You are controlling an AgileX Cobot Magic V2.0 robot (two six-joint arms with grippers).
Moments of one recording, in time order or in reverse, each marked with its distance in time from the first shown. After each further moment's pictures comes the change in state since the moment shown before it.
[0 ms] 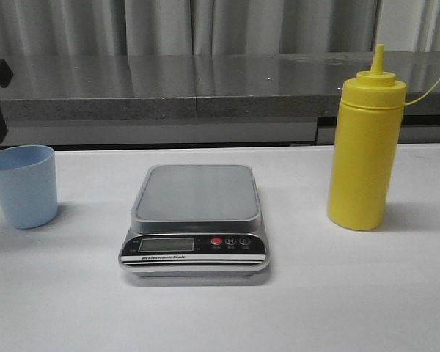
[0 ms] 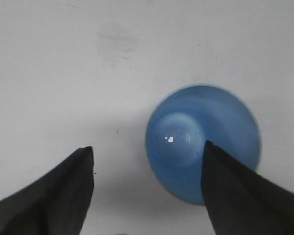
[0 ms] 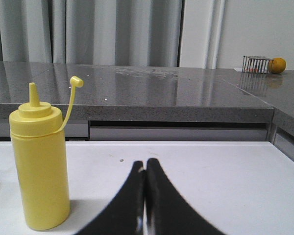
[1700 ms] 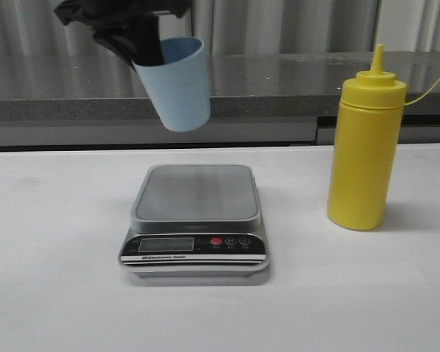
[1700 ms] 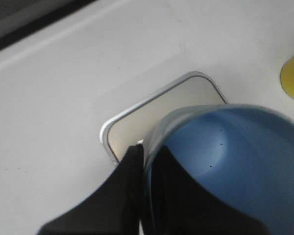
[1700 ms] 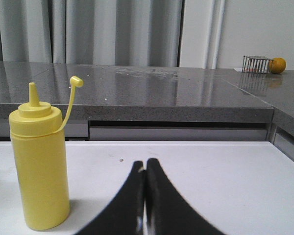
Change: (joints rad) left arm -0.409 0.224 -0.548 -0.011 0.270 0.107; right arm 0.000 0.000 0.000 0.000 0.000 0.000
